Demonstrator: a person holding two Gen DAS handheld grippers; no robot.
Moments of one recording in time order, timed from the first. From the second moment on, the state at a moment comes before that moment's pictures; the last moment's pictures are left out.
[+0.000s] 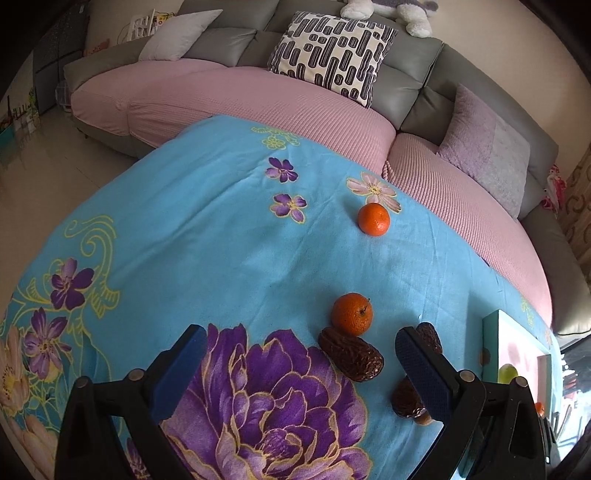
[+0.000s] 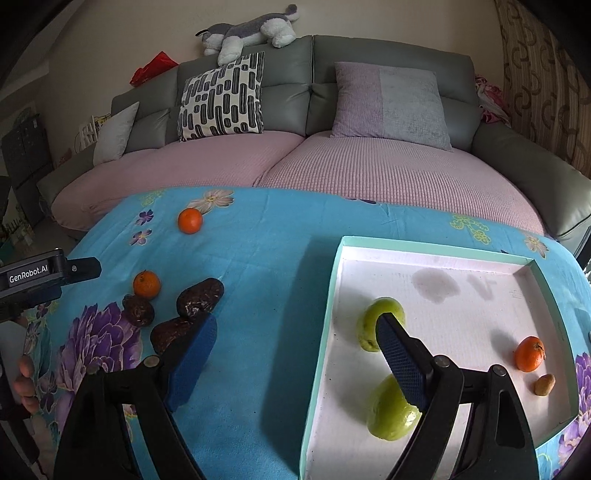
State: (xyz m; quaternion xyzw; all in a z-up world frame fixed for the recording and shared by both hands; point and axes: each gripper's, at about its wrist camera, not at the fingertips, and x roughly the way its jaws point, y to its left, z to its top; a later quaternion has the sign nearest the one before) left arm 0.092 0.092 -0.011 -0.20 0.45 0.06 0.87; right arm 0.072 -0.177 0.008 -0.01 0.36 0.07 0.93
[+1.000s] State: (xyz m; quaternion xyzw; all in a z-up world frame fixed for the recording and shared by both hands) left arm 0.110 0.052 -0.049 -0.18 0.49 0.01 0.85; right arm 0.080 -0.103 -0.046 -0.07 0.44 0.16 0.88
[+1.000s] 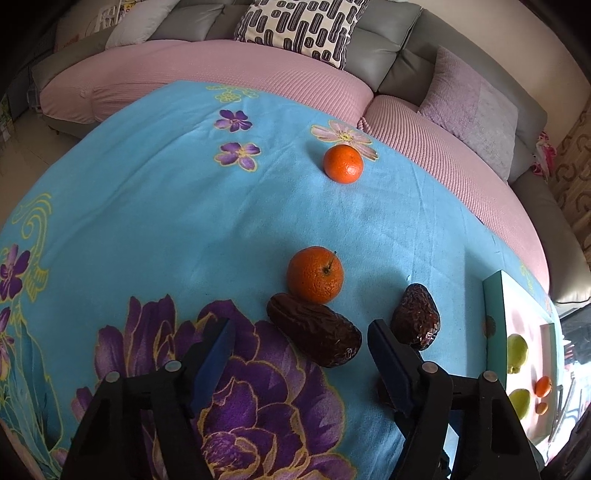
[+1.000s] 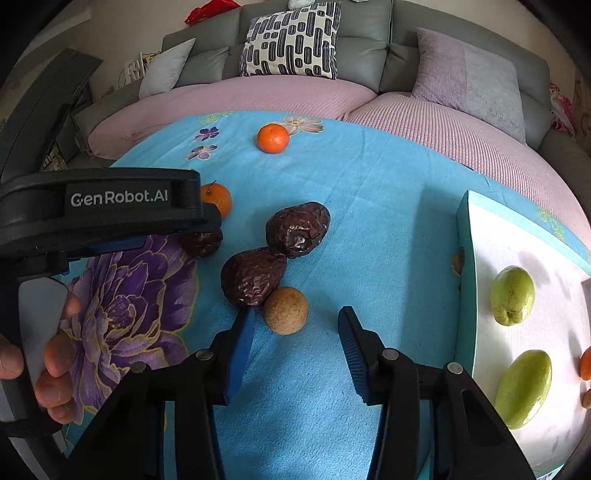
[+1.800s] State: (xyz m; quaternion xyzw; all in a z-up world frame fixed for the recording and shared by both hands) left arm 0.103 0.054 -0.031 -0.20 0.46 0.00 0.87; right arm 0.081 -0.123 -0.038 -0.05 0.43 0.14 0.89
